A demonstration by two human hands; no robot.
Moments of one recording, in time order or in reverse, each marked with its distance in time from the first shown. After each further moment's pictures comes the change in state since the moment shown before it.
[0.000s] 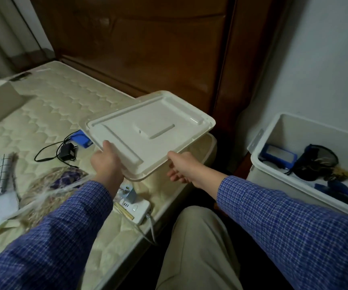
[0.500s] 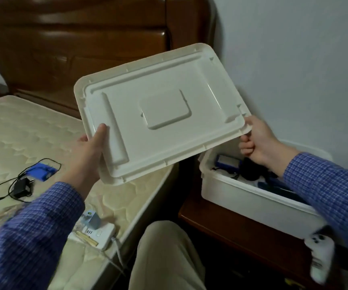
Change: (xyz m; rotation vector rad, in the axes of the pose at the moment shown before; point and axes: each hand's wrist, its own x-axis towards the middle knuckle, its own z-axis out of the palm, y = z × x) left_hand -0.072 0.071 0.036 -0.026 -0.565 0.249; right_hand -0.135 -0.011 -0.260 0.577 0.454 -0.175
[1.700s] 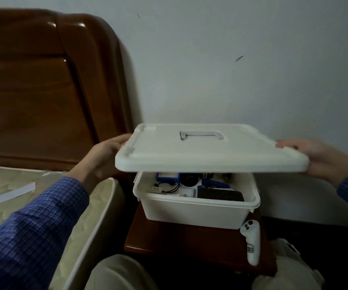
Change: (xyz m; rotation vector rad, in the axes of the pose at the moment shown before) left_hand -0.041 0.024 0.223 -0.108 -1.091 -0.346; right_hand -0.095 -0.040 -0.282 -0.023 0.186 0.018
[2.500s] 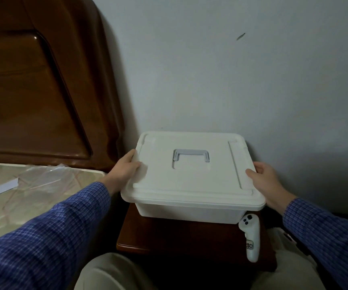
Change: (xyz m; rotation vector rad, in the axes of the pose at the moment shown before) left_hand 0.086 -0.112 -0.024 0.611 0.279 -0.083; right_hand 0.092 0.155 0.031 -0.220 0.418 -0.150
